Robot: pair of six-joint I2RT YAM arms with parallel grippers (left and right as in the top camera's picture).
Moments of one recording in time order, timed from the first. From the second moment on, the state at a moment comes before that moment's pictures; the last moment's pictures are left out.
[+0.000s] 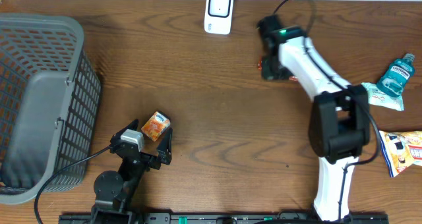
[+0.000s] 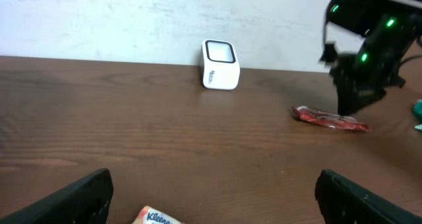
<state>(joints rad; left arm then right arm) -0.14 0.03 0.02 -0.10 0.21 -0.17 0.25 2.18 1.78 -1.01 0.25 0.37</state>
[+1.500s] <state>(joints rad) -0.14 0.03 0.02 -0.10 0.21 -0.17 0.48 2.16 1.78 -1.06 -0.13 0.20</state>
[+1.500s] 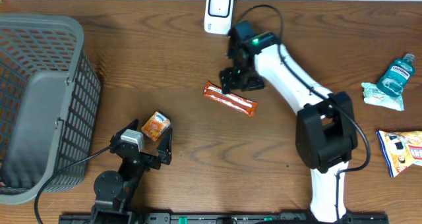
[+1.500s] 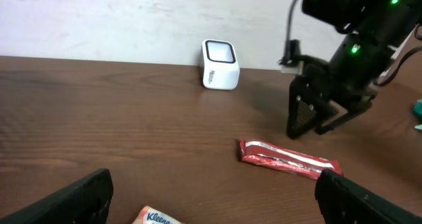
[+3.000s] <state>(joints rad) -0.14 0.03 0.02 -0.10 0.21 -0.17 0.68 2.15 1.47 -0.71 0.40 -0.04</state>
